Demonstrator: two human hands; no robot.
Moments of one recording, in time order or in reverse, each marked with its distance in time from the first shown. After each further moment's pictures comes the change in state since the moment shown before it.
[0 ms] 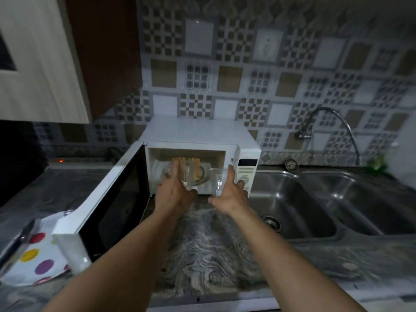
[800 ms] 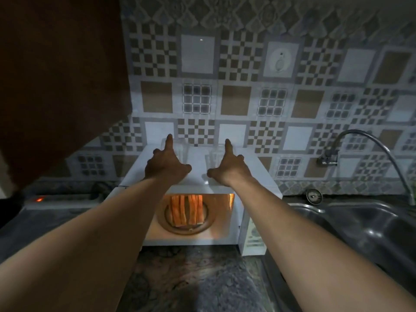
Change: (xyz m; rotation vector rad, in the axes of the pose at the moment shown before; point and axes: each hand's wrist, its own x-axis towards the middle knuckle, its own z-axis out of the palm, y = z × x) left_hand 0.230 0.058 -0.036 0.106 0.107 -0.003; right_hand 0.206 -0.098 -0.075 0.006 0.092 -0.108
